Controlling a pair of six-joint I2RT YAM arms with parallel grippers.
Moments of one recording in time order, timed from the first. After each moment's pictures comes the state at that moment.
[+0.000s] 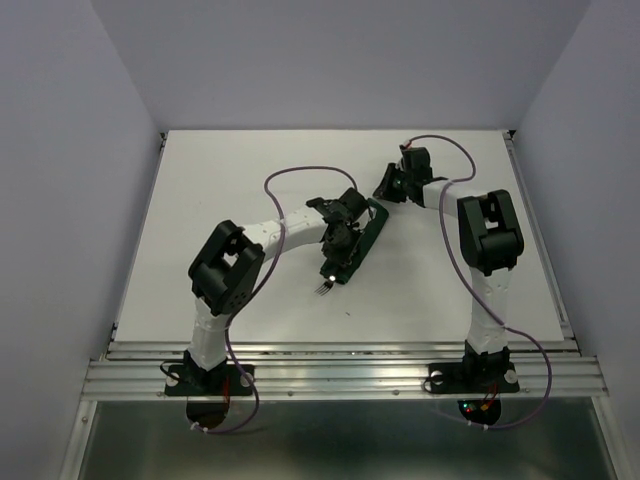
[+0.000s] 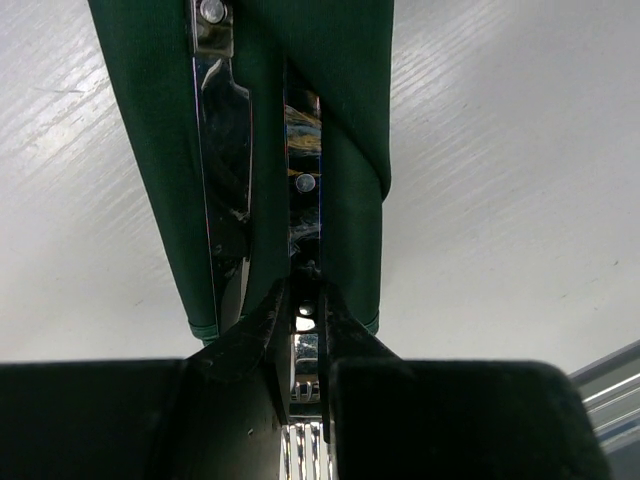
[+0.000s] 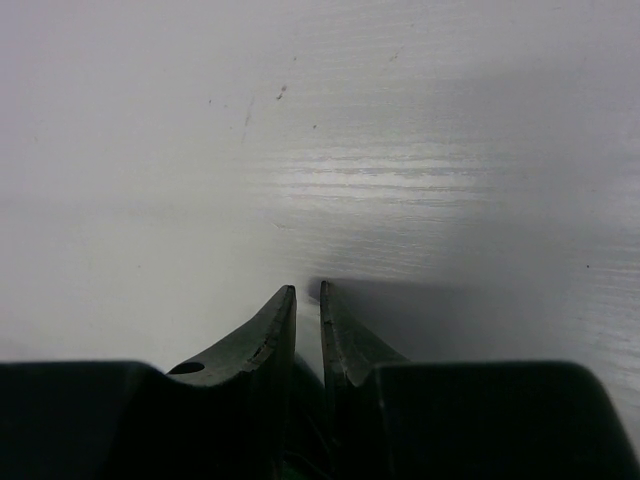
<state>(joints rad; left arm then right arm) -0.82 1.97 1.47 -0.70 0.07 -0.26 0.23 2.17 1.47 -0.02 -0.24 0.50</state>
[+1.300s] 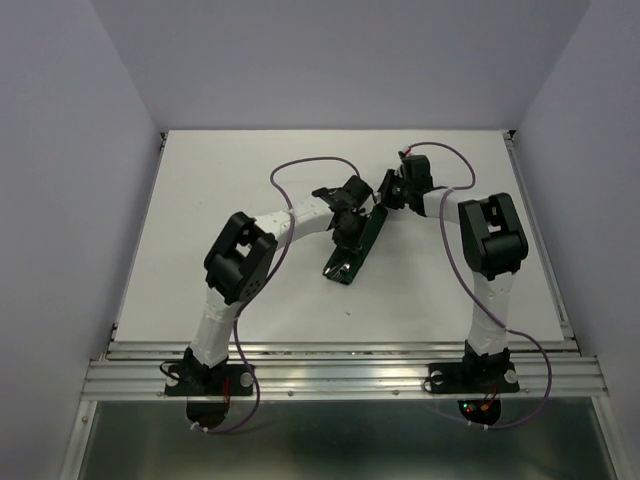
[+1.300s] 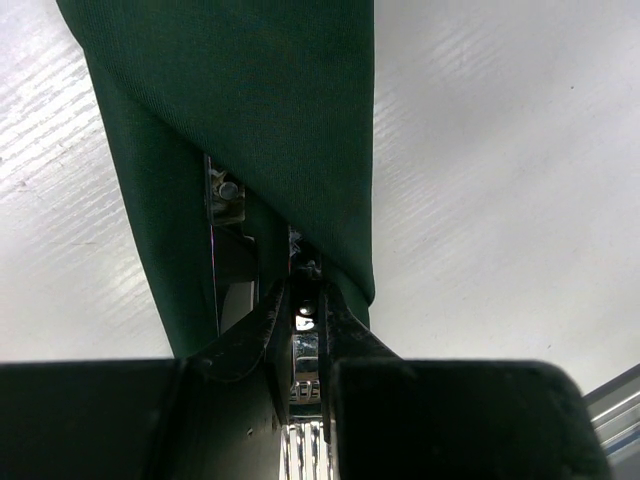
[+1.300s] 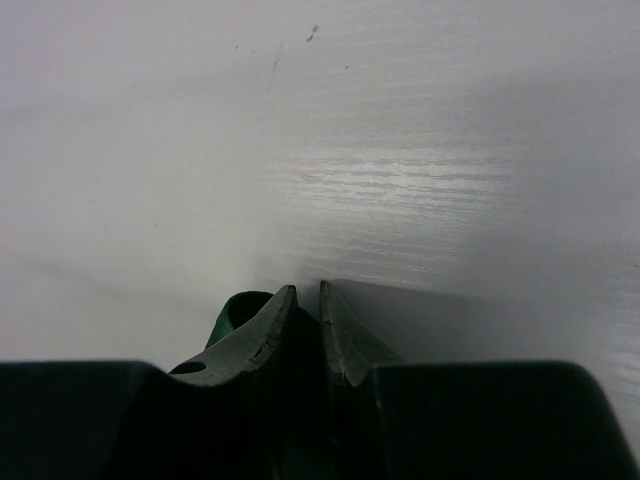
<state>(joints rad) -0.77 2.11 1.63 -0.64 0.15 -0.31 0.25 2.12 1.34 0.09 -0.24 0.52</state>
